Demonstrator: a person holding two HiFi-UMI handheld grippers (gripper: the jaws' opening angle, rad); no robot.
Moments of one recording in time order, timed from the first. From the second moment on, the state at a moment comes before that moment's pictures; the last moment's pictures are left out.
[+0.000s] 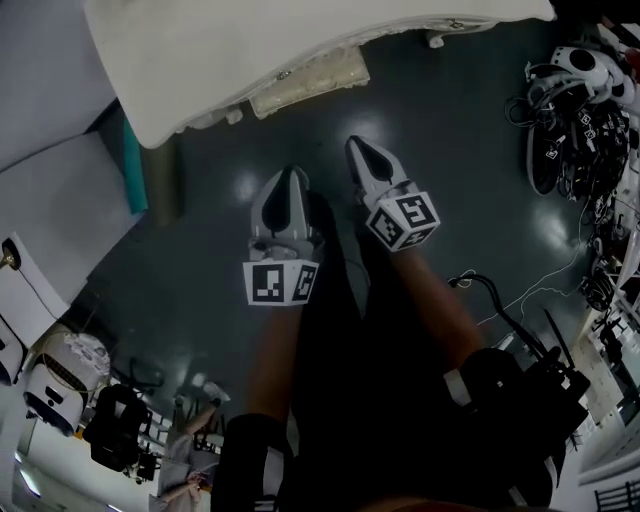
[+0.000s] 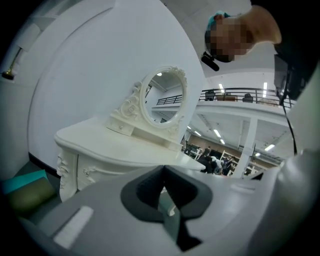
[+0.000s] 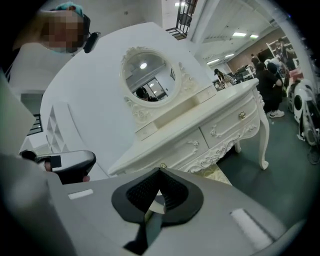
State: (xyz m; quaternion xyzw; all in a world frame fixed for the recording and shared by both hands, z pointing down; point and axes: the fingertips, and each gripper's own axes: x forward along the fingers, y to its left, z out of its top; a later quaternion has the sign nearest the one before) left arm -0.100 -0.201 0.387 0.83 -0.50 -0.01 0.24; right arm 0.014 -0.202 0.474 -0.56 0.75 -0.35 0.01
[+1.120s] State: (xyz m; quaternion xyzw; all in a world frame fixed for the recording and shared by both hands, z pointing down) left arm -0.102 -0.256 0.519 0.85 -0.46 -0.01 0.26; right arm 0.010 -0.258 0.723 -0.53 0.62 -0.53 0.21
